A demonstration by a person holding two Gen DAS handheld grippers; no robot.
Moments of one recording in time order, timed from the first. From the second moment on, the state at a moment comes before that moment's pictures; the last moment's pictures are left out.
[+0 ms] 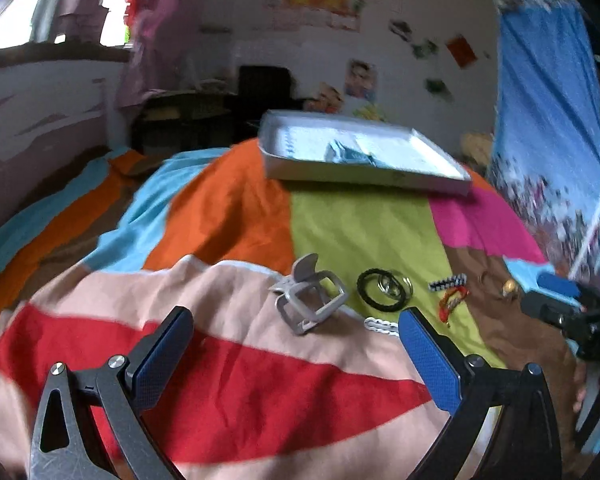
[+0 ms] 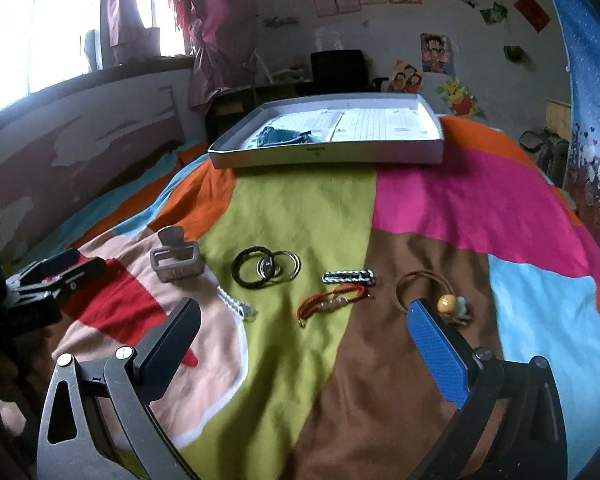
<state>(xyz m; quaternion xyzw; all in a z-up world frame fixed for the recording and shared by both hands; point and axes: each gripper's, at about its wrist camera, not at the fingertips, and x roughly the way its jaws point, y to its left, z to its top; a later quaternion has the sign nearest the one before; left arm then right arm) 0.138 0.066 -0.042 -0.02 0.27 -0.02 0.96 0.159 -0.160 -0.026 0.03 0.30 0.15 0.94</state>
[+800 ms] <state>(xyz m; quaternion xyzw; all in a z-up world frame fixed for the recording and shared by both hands) 0.197 0.081 -0.081 -0.03 0.32 -0.13 0.94 0.239 -0.102 -0.078 0.02 0.40 0.29 0.87</state>
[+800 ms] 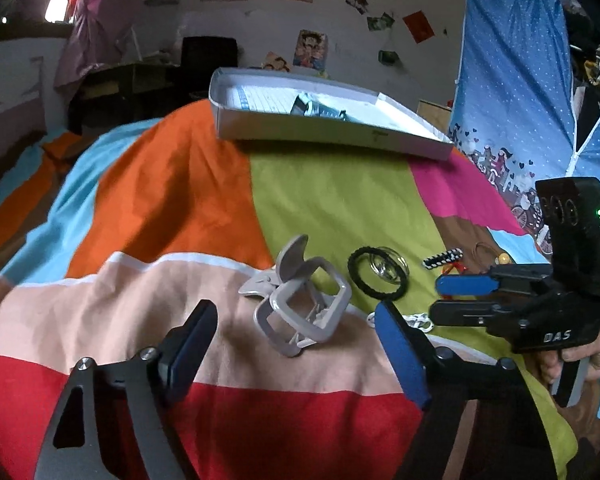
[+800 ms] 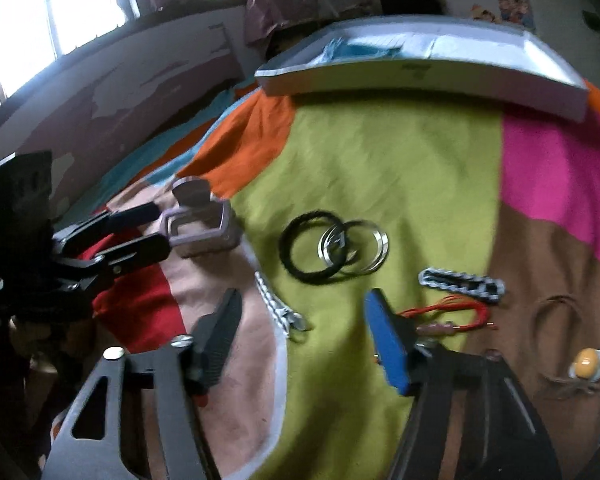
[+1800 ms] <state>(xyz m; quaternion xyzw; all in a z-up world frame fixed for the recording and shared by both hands) 0.204 0.069 -0.086 -0.03 0.36 -0.16 0.92 0.239 -0.074 -0.098 -0.01 0.45 0.28 0.85</state>
